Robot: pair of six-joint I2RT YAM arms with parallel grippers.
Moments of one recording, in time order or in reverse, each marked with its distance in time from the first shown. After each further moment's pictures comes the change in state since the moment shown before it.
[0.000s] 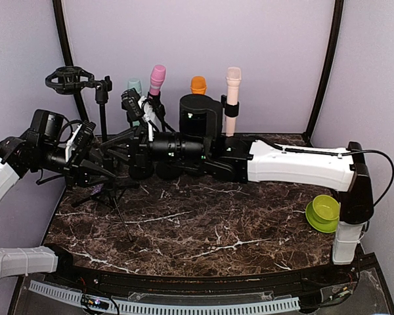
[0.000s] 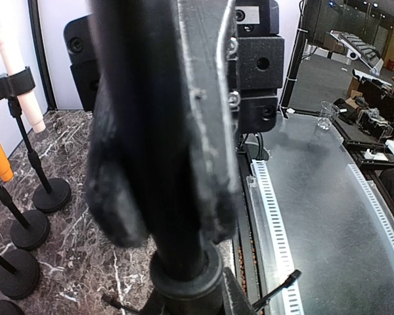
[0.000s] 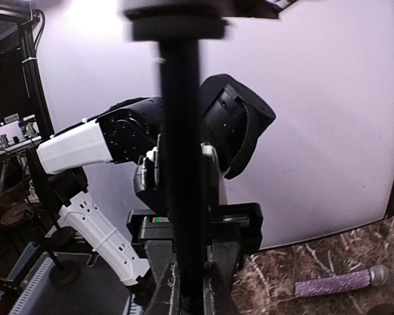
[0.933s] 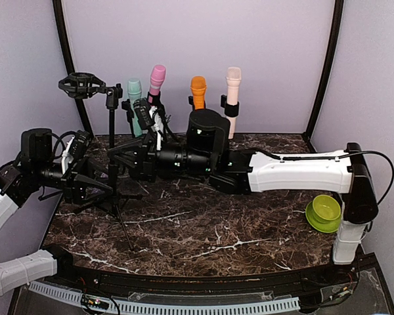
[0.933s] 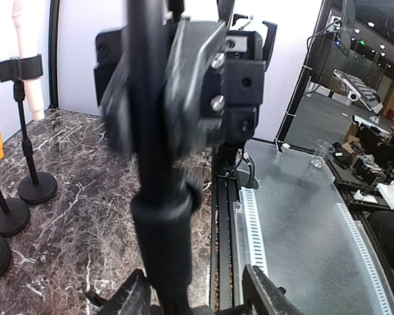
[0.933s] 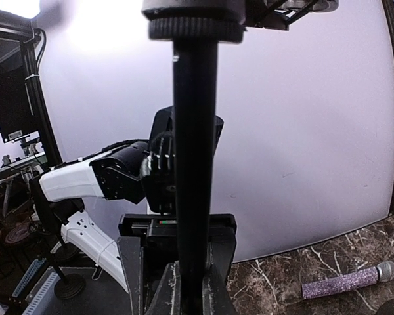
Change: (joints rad) left arm 0.002 -0.210 -0.266 0.340 0.027 -0.431; right arm 0.003 -0.035 -0.177 0.212 0.029 0.083
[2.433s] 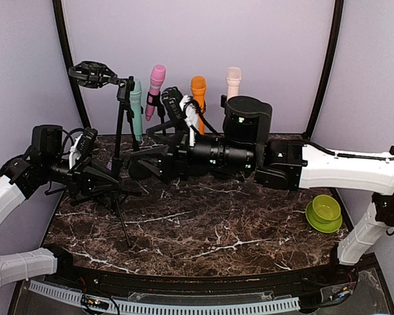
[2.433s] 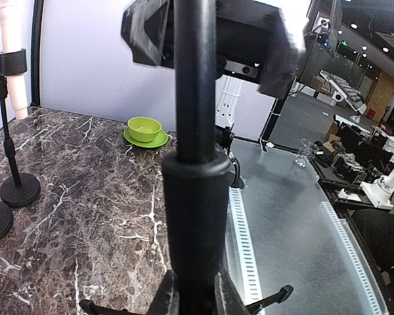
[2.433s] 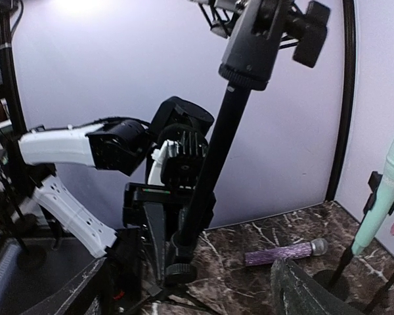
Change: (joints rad) left arm -0.002 0.103 0.019 0.027 0.079 0.023; right arm 0.026 -0.303 -0.165 -0.261 0.200 -0.217
